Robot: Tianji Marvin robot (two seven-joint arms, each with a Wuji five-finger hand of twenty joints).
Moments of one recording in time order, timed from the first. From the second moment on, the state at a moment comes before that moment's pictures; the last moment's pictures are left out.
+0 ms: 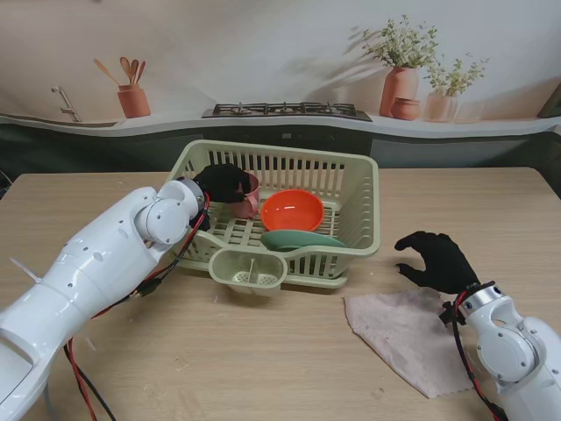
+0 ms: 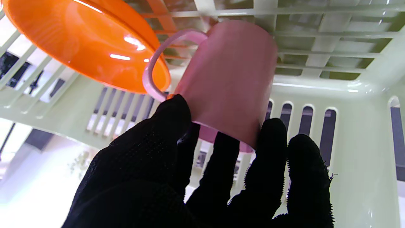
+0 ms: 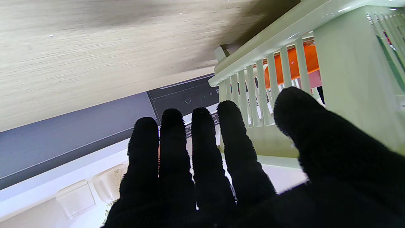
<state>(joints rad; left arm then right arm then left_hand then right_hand) 0.85 -1.15 -0.76 -1.08 0.52 -0.08 -0.12 -1.73 -1.08 1.57 -1.48 -0.79 -0.46 -0.13 1.01 -0.46 0.59 -0.15 0.71 0.26 0.66 0.36 0.62 0.44 0.68 0.49 0.49 0.59 0.79 0.74 0.14 0.65 1.17 0.74 0.52 -0.45 0.84 -0.11 0.53 0.18 0.69 0.36 0.49 0.19 0.72 0.37 0.40 0.15 0.66 0.41 0.14 0.09 1.08 0.54</state>
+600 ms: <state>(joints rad) 0.88 -1.14 -0.83 -1.12 0.54 -0.14 -0.11 -1.73 -1.08 1.57 -1.48 -0.79 -0.47 -0.13 1.01 -0.46 0.60 -0.15 0.69 0.27 0.66 0.37 0.60 0.43 0.67 0.48 0.44 0.56 0.77 0.73 0.07 0.57 1.15 0.68 0.52 -0.45 0.84 -0.11 0.53 0.18 0.69 0.36 0.49 0.19 0.72 0.37 0.40 0.15 0.66 0.41 0.14 0.09 1.08 0.54</state>
